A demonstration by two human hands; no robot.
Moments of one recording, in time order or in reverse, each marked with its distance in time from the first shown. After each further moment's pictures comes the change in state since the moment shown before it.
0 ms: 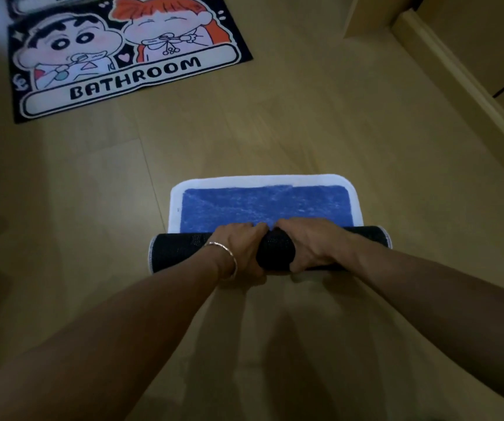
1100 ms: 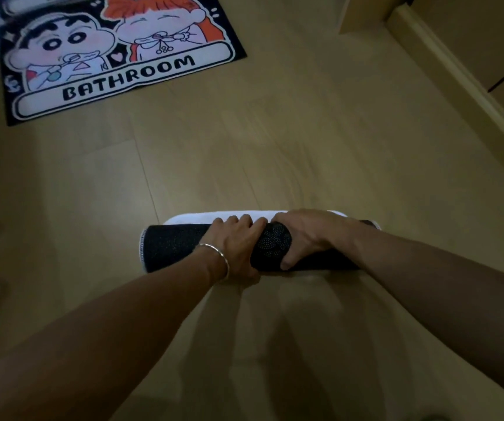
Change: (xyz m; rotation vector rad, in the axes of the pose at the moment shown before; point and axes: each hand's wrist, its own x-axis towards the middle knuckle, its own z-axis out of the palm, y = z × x) left_hand -0.005 0.000 -0.002 0.220 0.121 0.080; right_hand 0.007 0.006 -0.013 0.114 -0.092 -0.005
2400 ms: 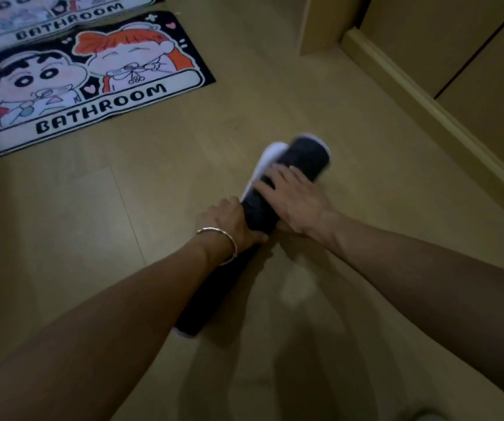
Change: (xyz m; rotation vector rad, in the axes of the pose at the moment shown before) left_hand 0.035 0.016 -0.054 -0.281 0.047 -0.378; right_hand -0.027 0.002 -0.036 -0.432 0.498 0.048
